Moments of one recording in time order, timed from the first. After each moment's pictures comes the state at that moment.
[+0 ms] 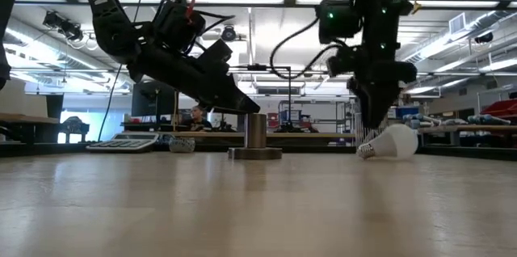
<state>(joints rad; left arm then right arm) 0.25 1.70 0.60 0.71 0.03 0.02 -0.28 1.59 1.02 -0.86 0.07 -0.16</state>
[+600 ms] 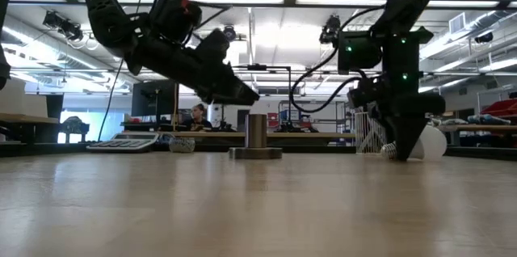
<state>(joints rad) 0.25 1.62 0.60 0.70 0.05 0.02 -0.31 1.58 0.80 -0.69 -0.01 -0.12</state>
